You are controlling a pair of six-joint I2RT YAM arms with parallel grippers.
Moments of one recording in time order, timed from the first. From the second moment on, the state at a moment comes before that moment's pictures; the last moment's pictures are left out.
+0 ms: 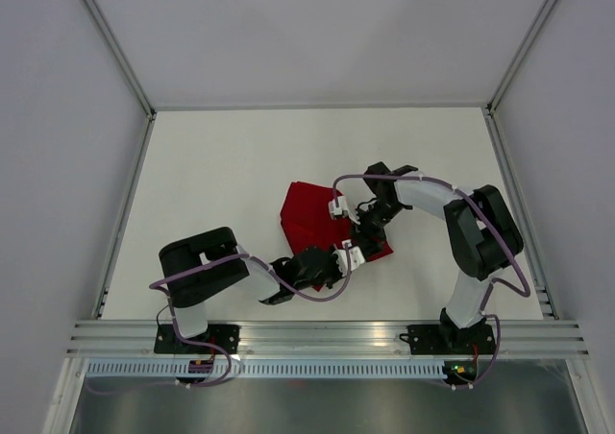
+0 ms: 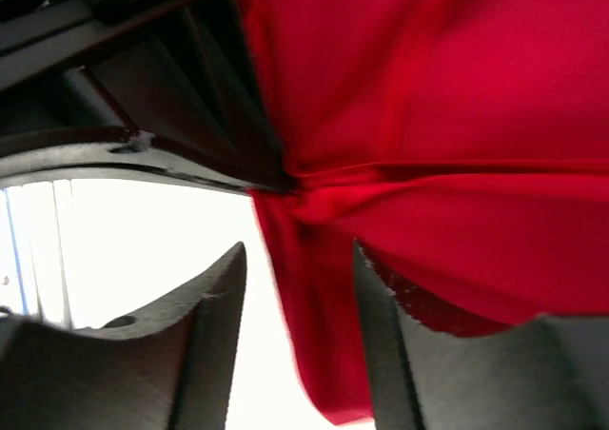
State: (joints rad) left arm -1.15 1.82 0.55 0.87 -0.06 0.20; right arm 0.46 1.85 1.15 -0.93 -0.73 -1.06
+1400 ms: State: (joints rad) left arm -0.90 1.94 0.53 1.06 0.57 -0.38; right arm 0.63 1.46 0.68 -0.45 -0.57 -1.02
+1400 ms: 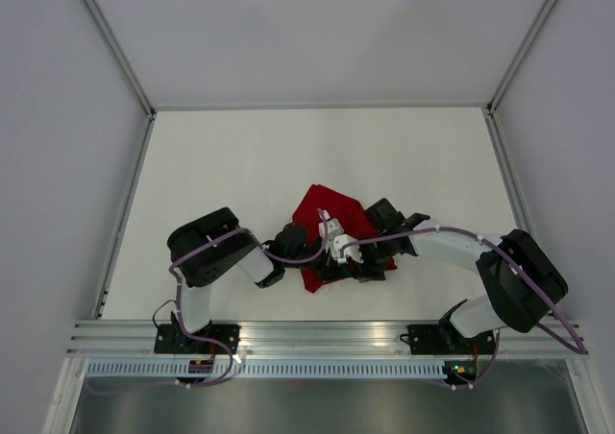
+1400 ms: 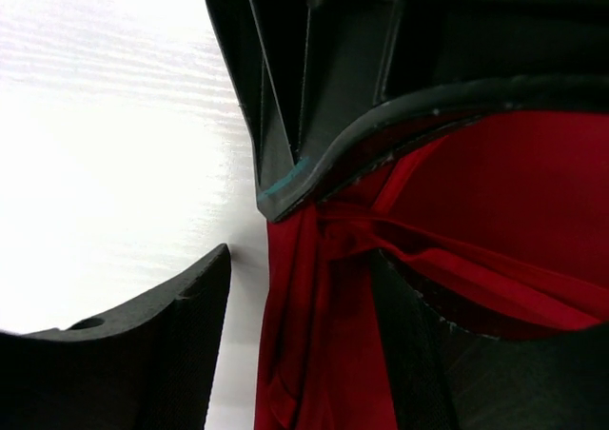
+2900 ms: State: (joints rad) left arm -1.18 1.47 0.43 0.79 -0.12 0.00; right arm 0.44 1.99 1.14 -1.06 -0.86 -1.12
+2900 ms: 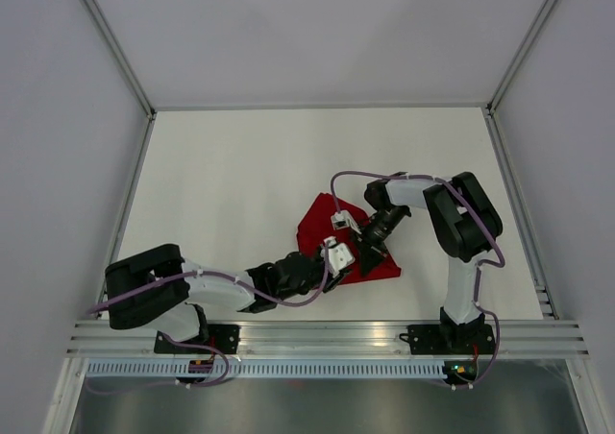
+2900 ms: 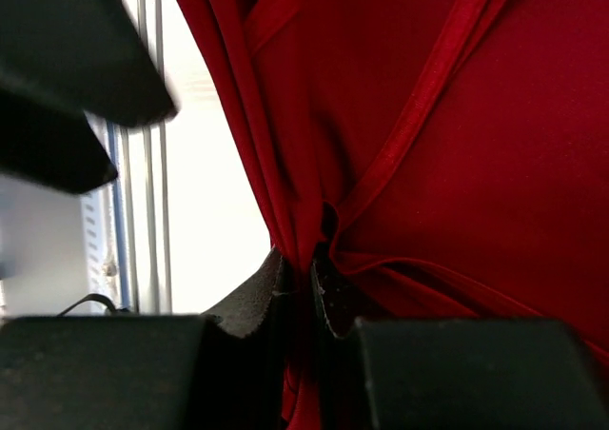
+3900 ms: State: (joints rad) left arm -1.40 1.78 0.60 0.69 -0.39 0.46; right arm 0.43 2.16 1.28 -1.24 -0.85 -1.05
